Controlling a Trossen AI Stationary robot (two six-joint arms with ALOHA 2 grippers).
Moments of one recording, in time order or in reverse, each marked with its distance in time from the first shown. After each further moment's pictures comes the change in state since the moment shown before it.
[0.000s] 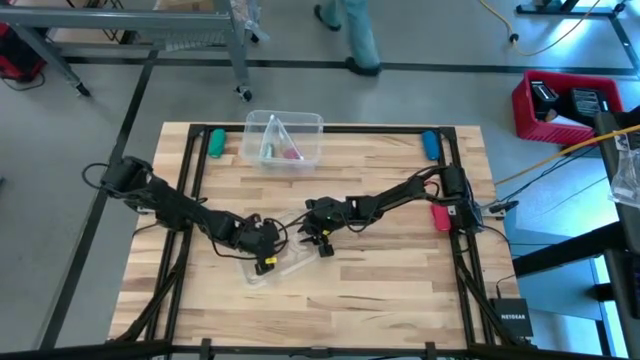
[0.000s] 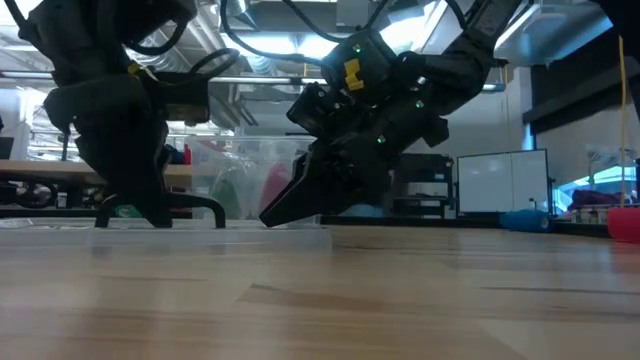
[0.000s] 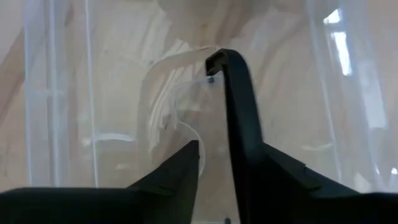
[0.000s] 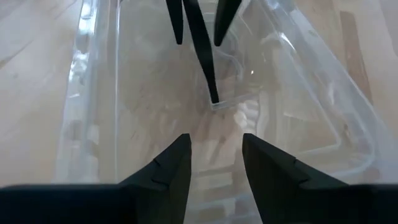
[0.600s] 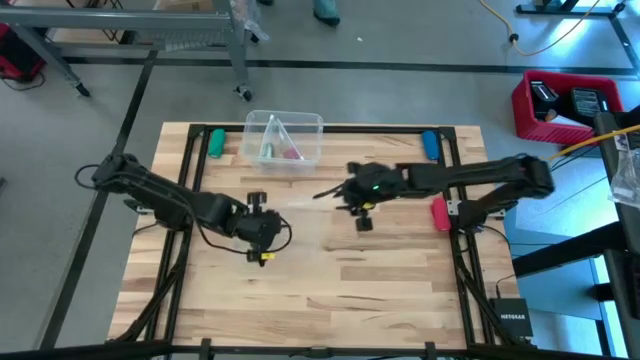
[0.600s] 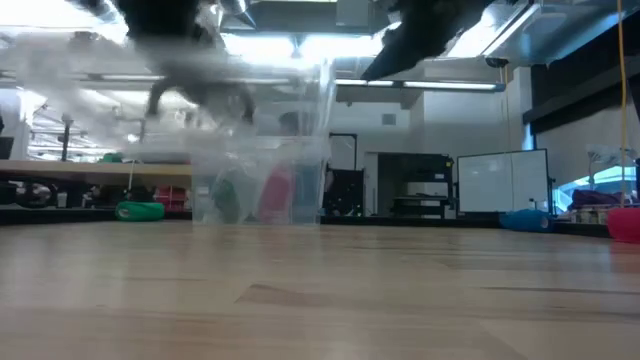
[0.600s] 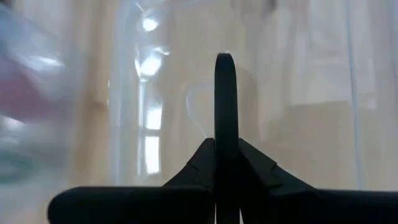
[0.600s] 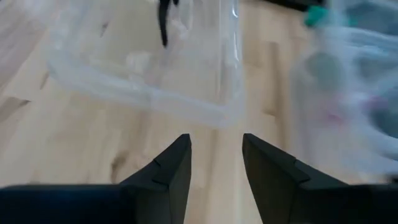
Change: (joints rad) left arm 0.020 -0.101 0.397 -0.555 -0.124 0.384; right arm -0.023 -0.635 0.000 -0.705 0.178 -0.037
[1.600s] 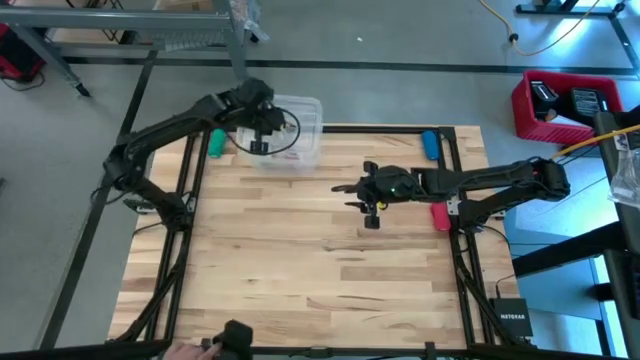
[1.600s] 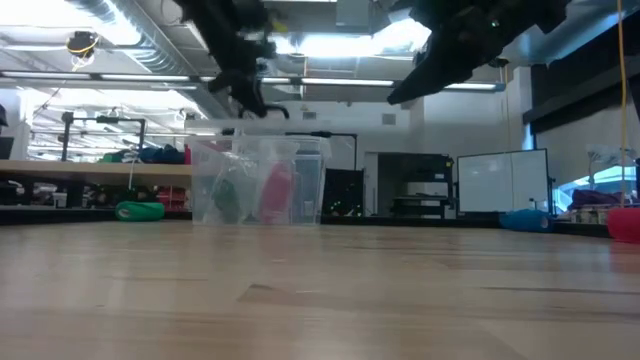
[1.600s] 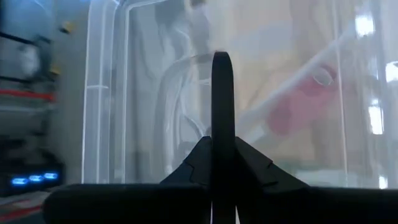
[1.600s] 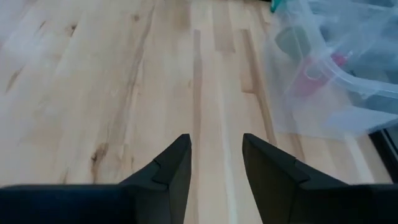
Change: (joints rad) left arm 0.993 0.070 0.297 0.096 0.303 1.219; right arm -0.030 -0.188 -0.272 0.185 0.095 0.076
